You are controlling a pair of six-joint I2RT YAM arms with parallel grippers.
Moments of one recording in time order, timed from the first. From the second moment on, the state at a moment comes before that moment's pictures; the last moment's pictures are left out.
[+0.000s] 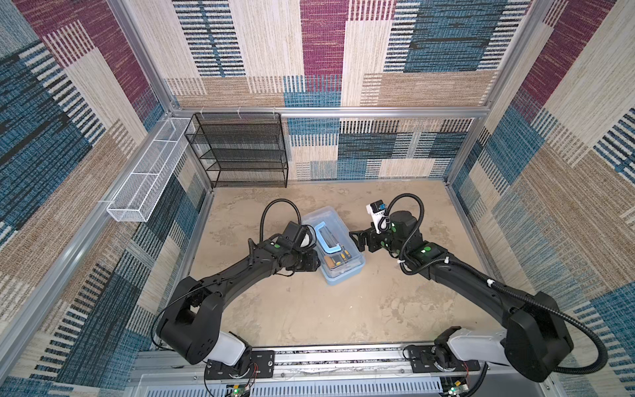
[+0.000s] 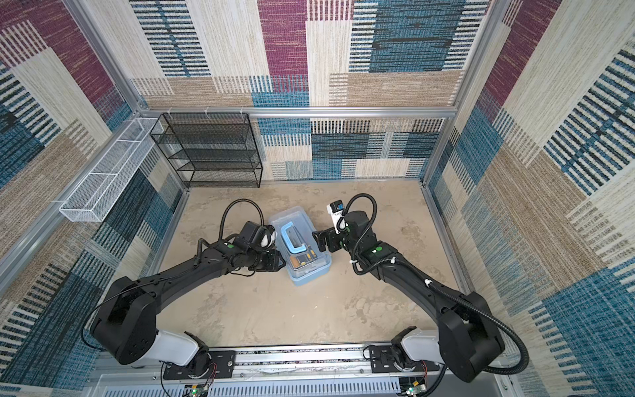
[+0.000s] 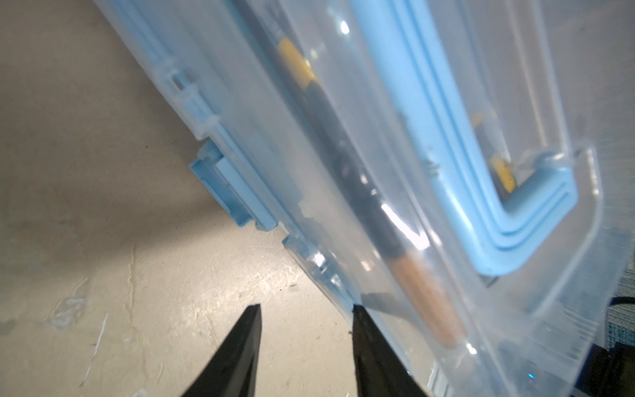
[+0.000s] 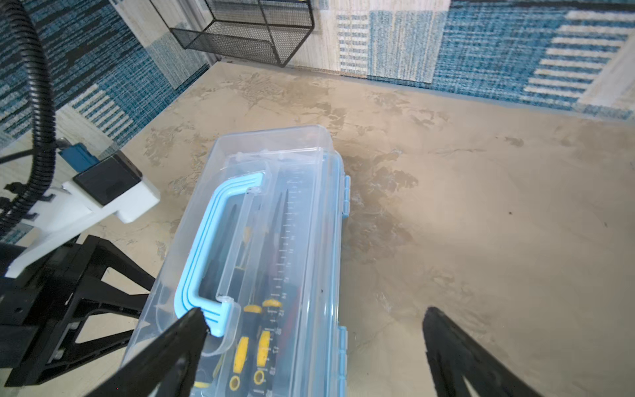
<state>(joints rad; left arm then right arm) -0.55 1.47 0.92 -0.48 0.23 -0.47 0.52 1.32 0.88 -0.05 -0.16 0.12</state>
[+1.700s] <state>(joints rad) -0.59 1.25 0.55 -0.21 -0.07 -0.36 0.56 1.61 1.03 -0.07 -0.22 0.12</state>
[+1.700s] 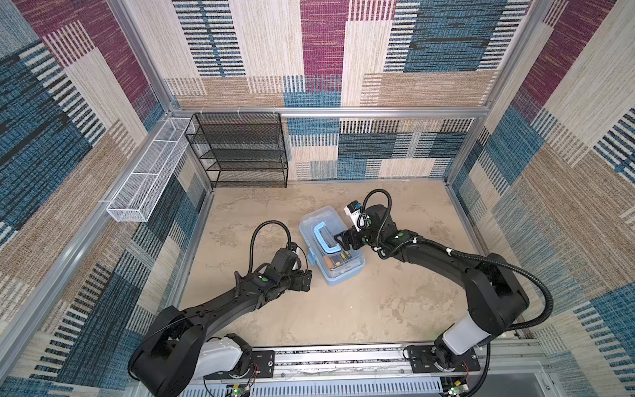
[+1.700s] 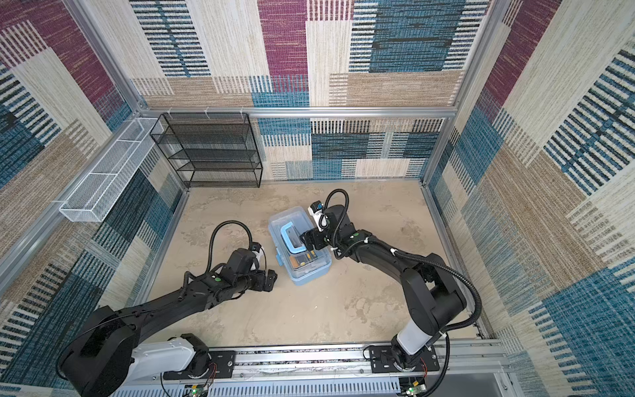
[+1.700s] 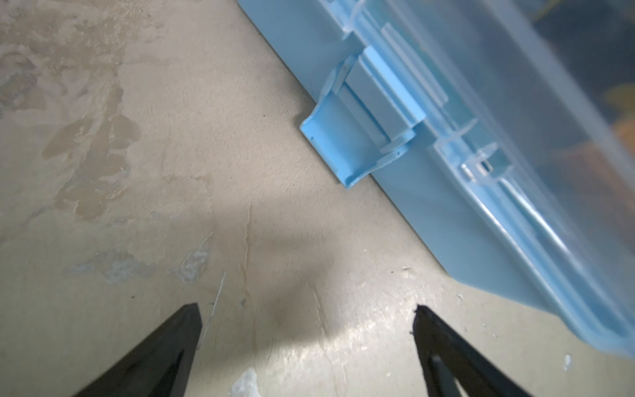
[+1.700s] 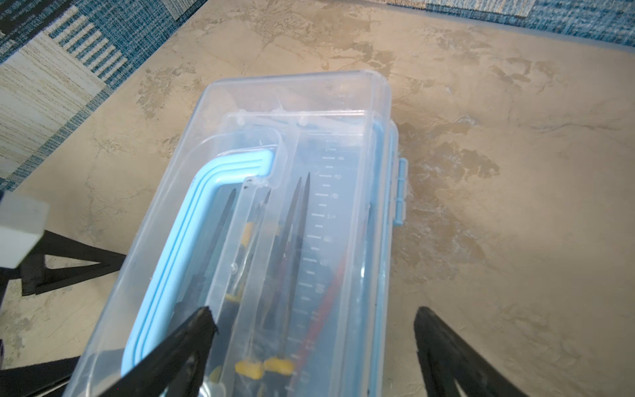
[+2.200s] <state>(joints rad) -0.64 1.25 0.52 -0.10 -0.11 -0.33 0.56 1.59 1.00 -0.06 -0.22 0.17</state>
